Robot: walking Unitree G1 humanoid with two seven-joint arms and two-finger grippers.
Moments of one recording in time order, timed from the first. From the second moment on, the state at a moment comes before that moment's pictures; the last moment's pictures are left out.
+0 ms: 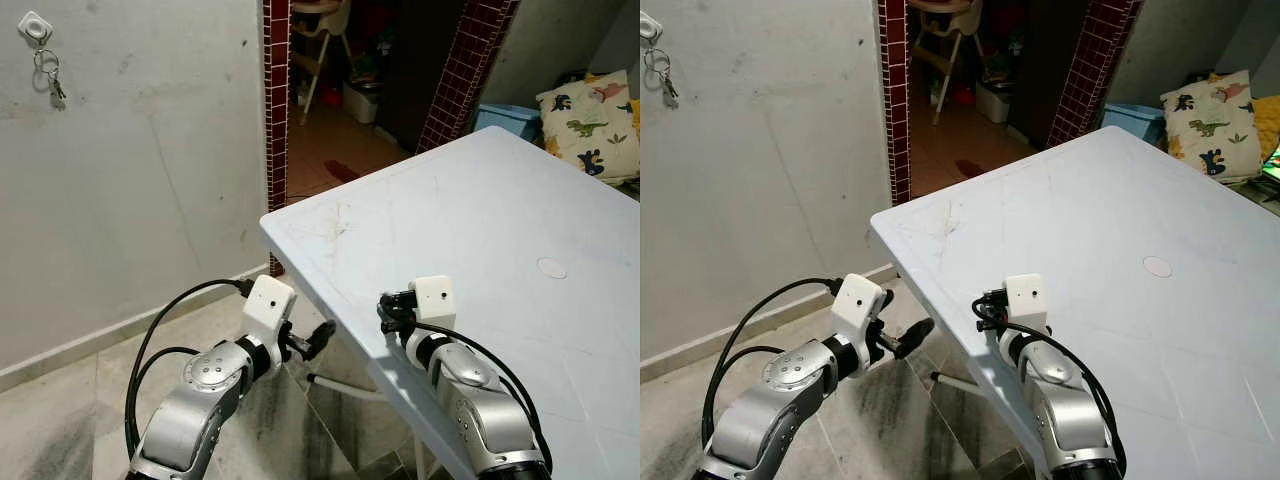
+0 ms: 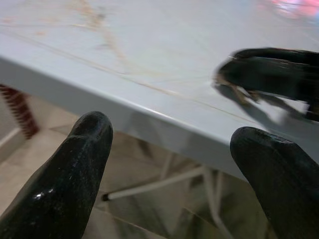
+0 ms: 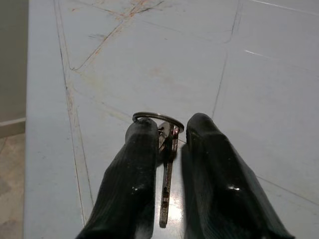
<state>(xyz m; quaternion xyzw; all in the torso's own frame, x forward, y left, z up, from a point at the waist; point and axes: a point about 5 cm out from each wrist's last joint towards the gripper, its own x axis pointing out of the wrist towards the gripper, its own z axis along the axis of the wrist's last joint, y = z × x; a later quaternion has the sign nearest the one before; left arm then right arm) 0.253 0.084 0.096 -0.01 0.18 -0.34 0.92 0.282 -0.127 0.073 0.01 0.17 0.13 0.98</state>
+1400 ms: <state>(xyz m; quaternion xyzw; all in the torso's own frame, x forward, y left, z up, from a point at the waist) 0.244 0.072 0.092 -0.01 0.19 -0.39 0.90 0.291 -0.143 0.081 -0.12 0.14 0.19 0.96</state>
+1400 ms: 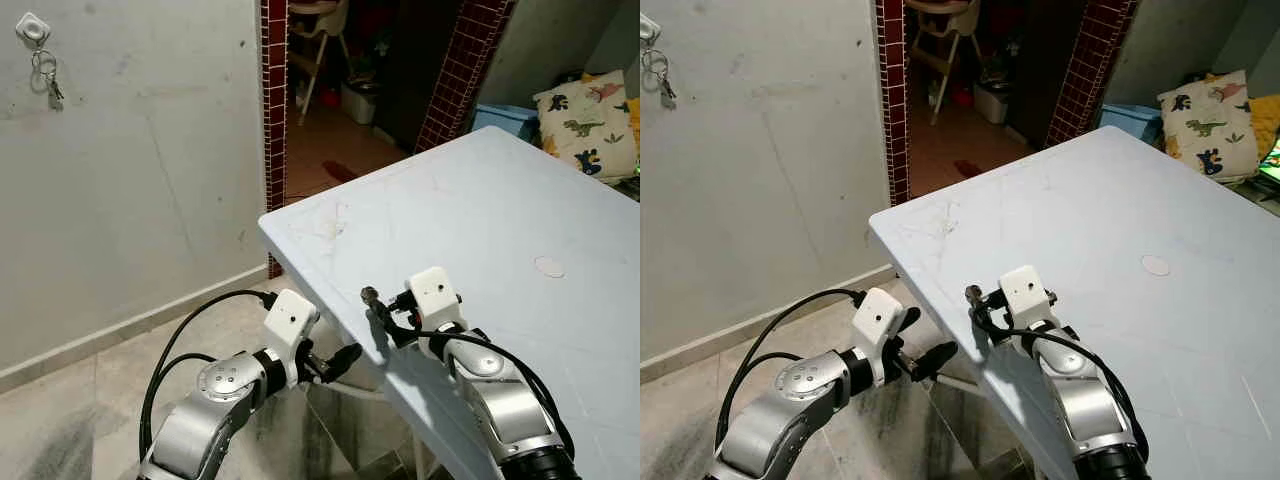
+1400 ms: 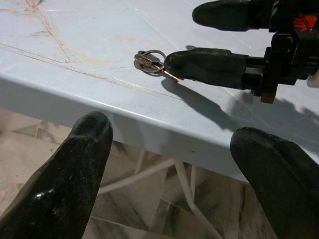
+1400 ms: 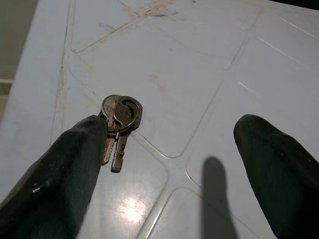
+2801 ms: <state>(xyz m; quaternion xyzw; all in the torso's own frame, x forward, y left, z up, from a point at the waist) 0.241 0.103 0.088 0.00 0.20 -0.34 0.92 0.290 -0.120 0.069 0.05 0.21 0.10 0.97</state>
